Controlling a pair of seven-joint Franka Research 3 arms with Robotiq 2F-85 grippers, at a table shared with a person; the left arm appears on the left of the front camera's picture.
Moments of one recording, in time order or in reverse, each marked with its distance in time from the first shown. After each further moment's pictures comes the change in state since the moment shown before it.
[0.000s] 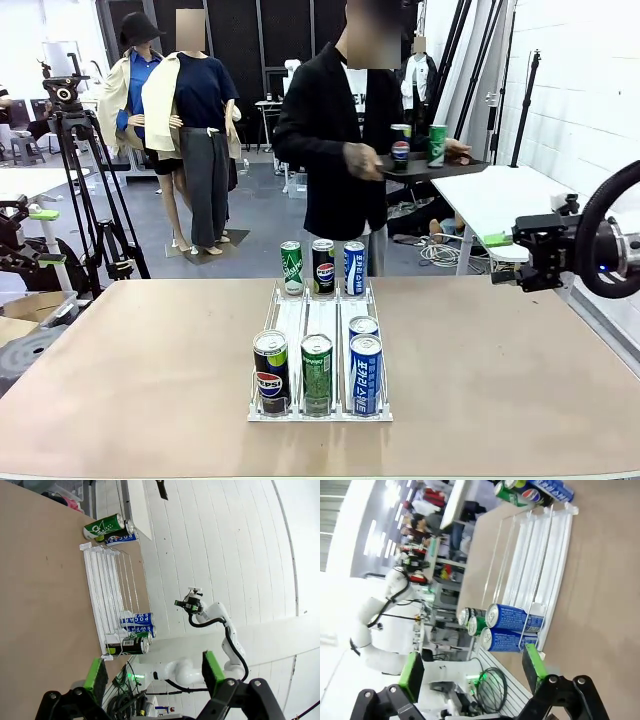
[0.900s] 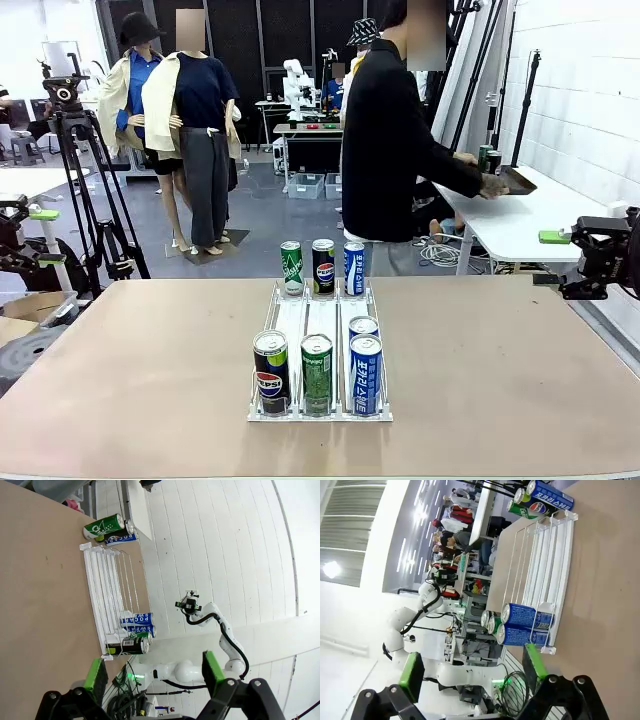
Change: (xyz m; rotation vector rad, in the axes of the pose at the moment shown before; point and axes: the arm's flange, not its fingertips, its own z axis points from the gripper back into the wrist) left arm 0.000 0.000 0.000 0.000 0.000 0.000; right arm -0.012 -0.031 0.065 0.144 -0.085 -0.086
